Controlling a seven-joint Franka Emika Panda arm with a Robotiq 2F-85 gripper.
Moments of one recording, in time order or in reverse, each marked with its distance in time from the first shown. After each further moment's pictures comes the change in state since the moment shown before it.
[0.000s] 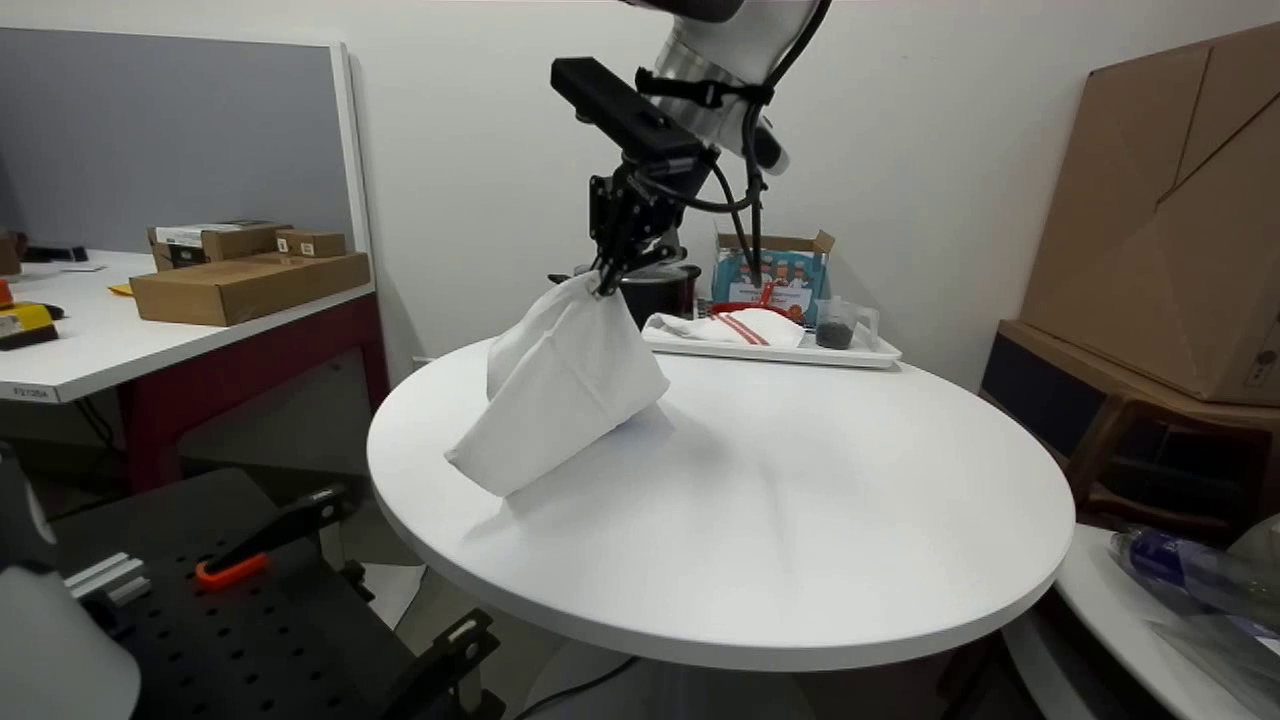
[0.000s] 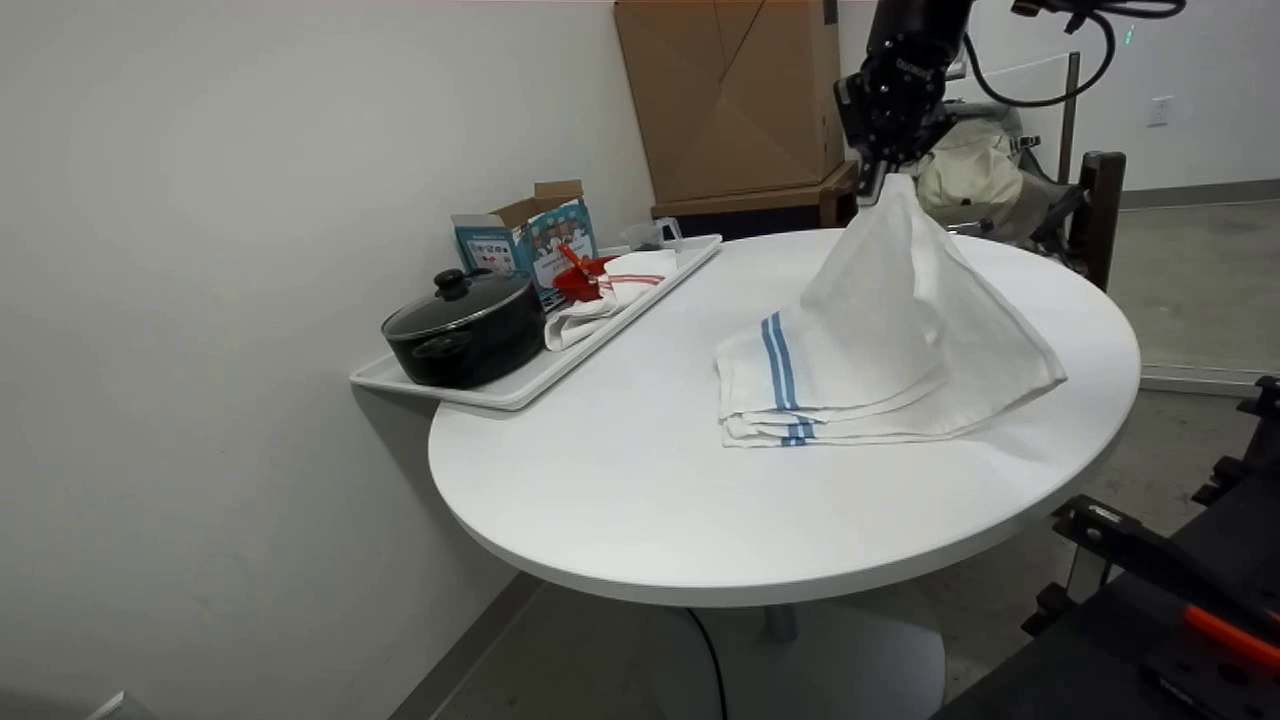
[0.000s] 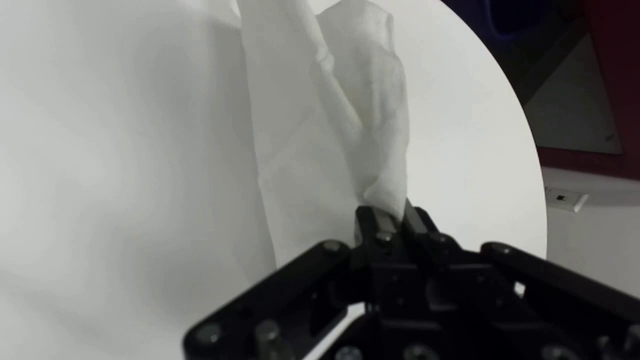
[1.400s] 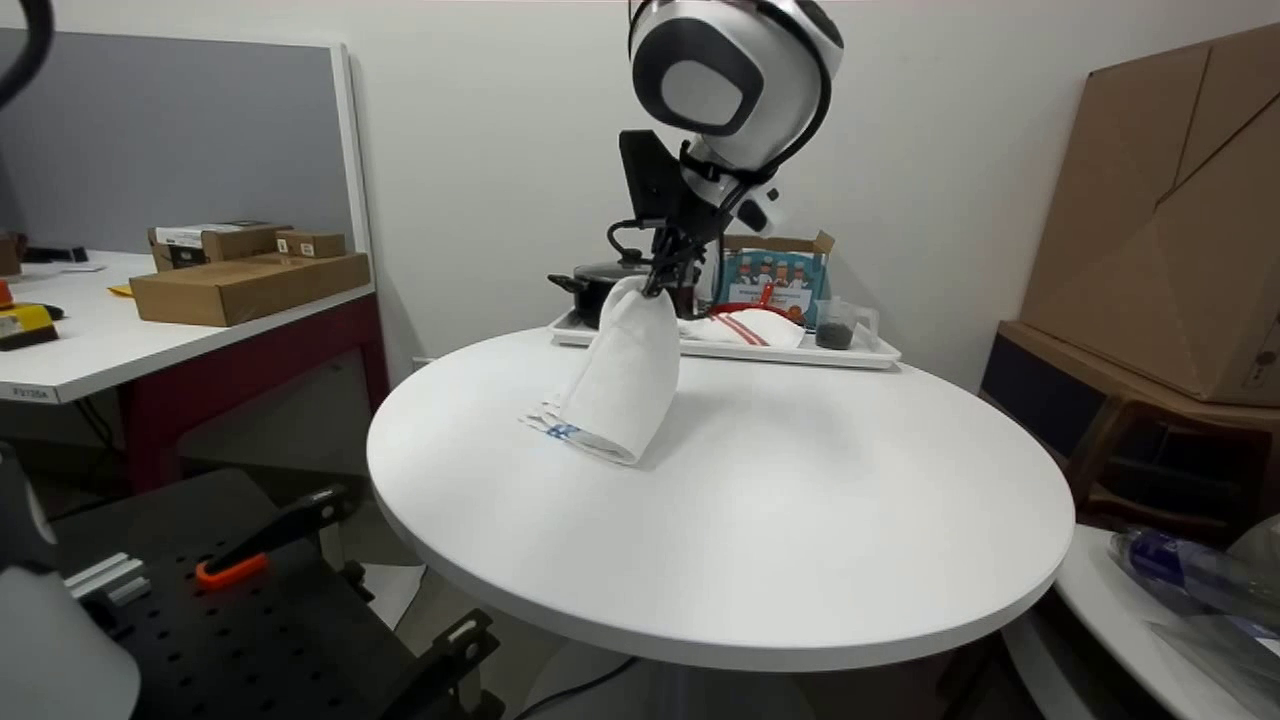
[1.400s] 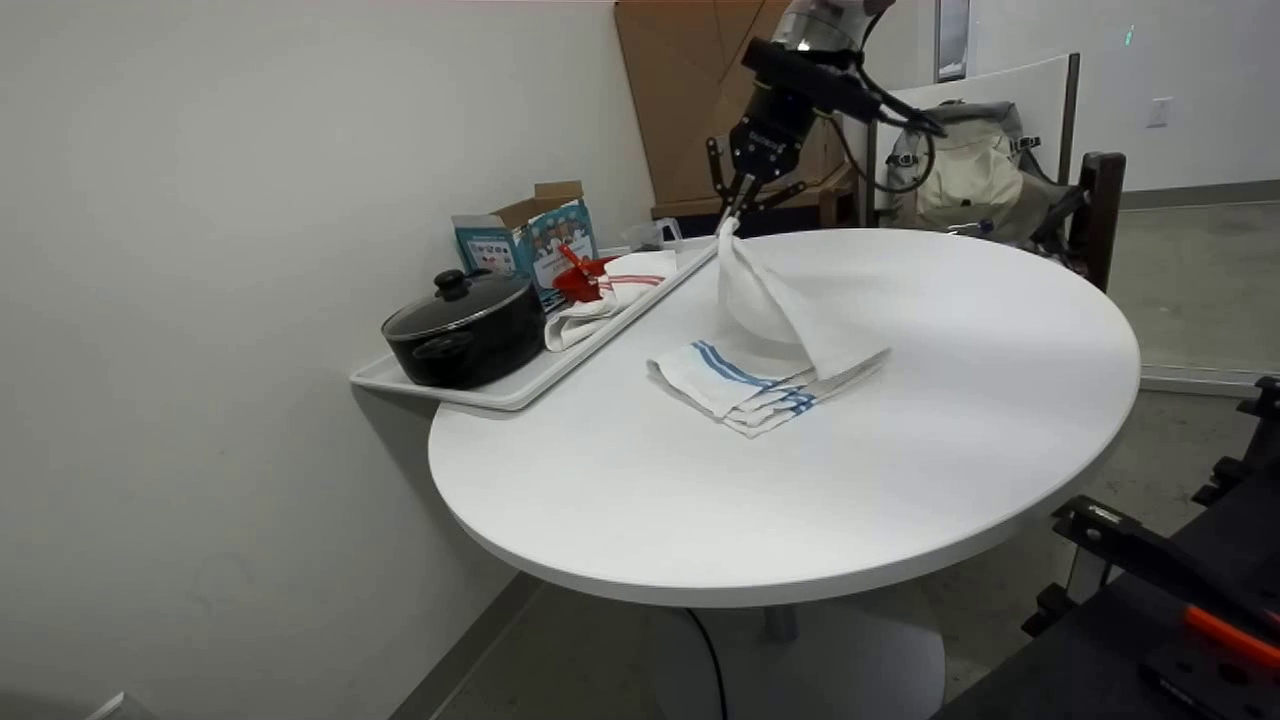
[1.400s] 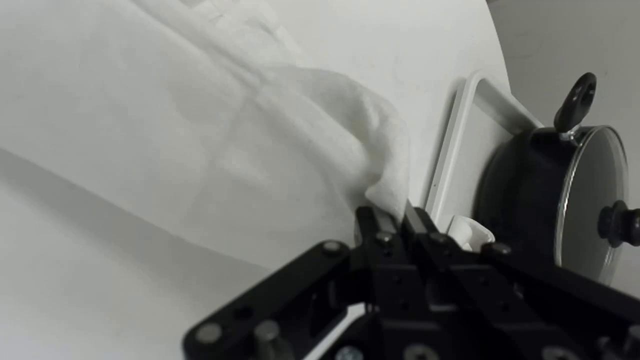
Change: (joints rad) arm 0.055 0.365 0.079 0.337 0.378 0.211 0.297
